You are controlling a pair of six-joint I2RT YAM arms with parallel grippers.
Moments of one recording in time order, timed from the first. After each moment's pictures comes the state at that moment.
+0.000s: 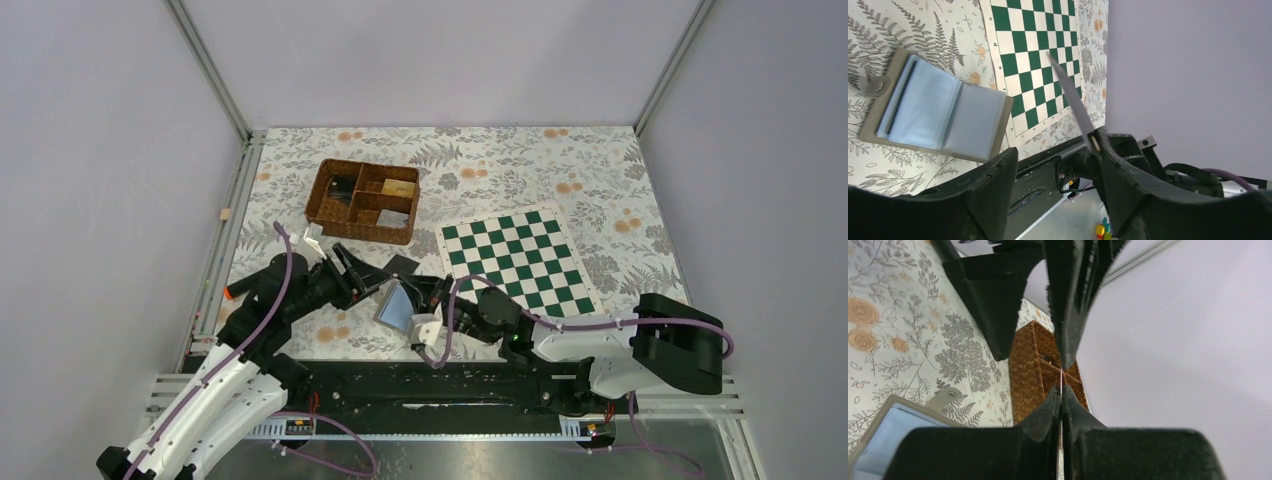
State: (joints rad) left arm -0.54 0.55 0.59 -0.44 0.25 -1.11; right arm 1.22 1.35 0.49 0.95 0.03 -0.95
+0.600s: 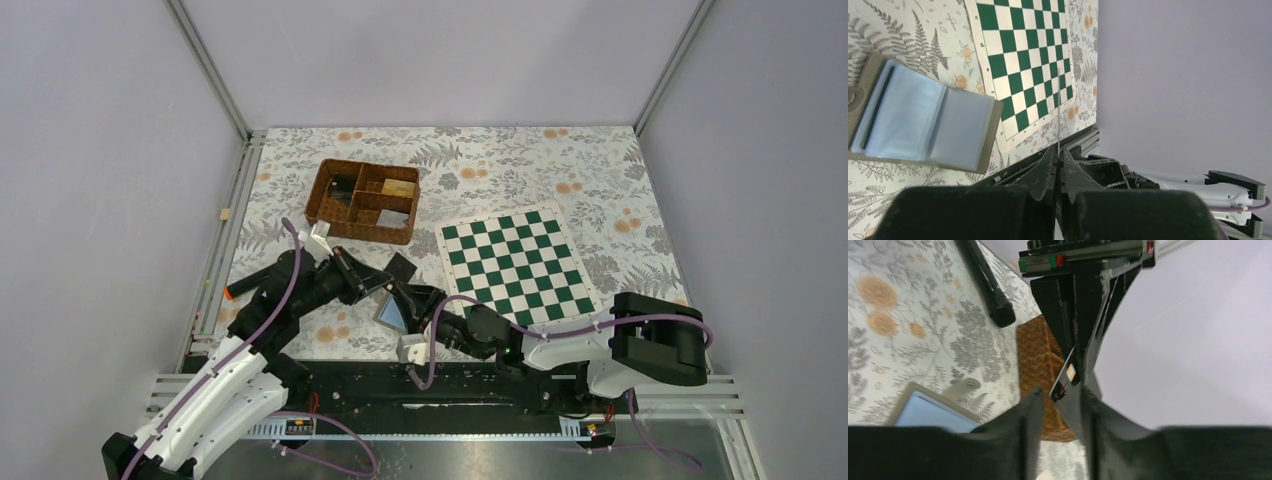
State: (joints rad) left arm -0.54 0.61 0.53 -0.29 0.29 -1.17; right arm 1.33 1.45 0.46 1.04 0.16 -1.08
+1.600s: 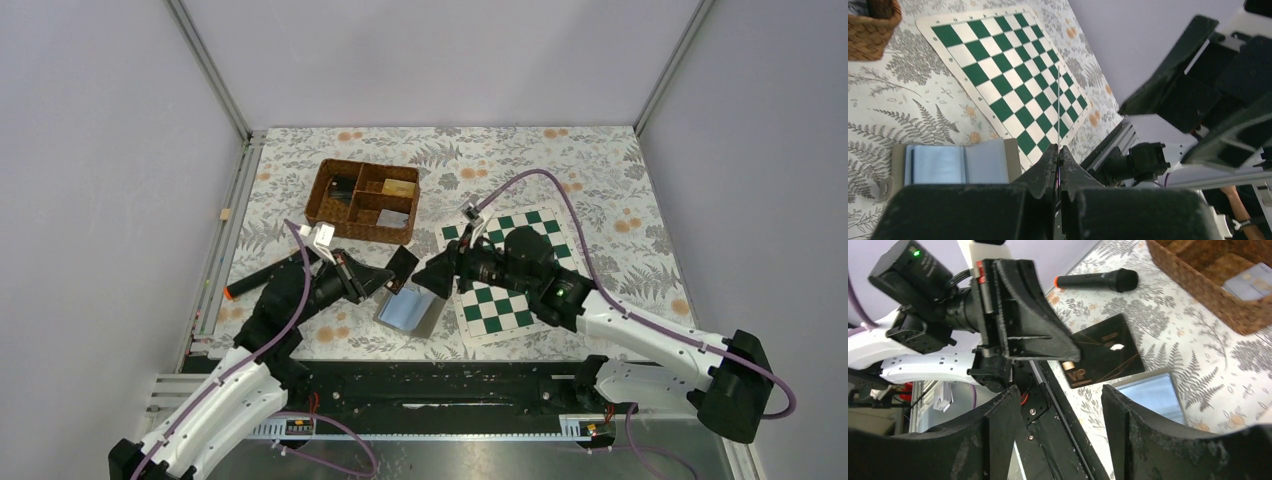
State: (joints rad) left arm -0.54 0.51 0.36 0.04 0.32 -0.81; right arm 0.95 1.07 0.76 0.19 -0.24 0.54
